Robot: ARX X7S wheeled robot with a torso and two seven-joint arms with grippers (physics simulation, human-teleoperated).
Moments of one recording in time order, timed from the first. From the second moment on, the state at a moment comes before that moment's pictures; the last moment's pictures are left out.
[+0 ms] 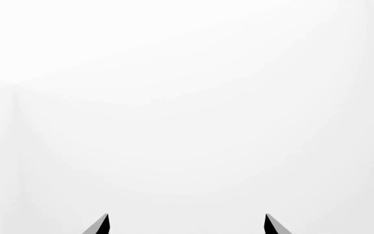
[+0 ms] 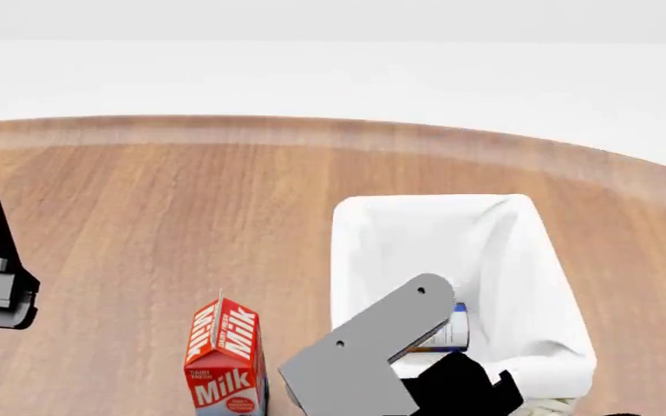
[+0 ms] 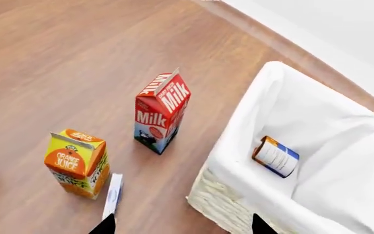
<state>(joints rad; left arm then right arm) -0.44 -0.11 0.12 1.03 0.28 -0.89 0.13 0.91 0.57 -0.52 -0.55 2.14 1.35 1.38</state>
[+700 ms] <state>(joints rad) -0.43 -0.11 0.11 1.03 0.28 -0.88 0.14 0.80 0.59 -0.74 -0.78 2.26 1.19 1.49</state>
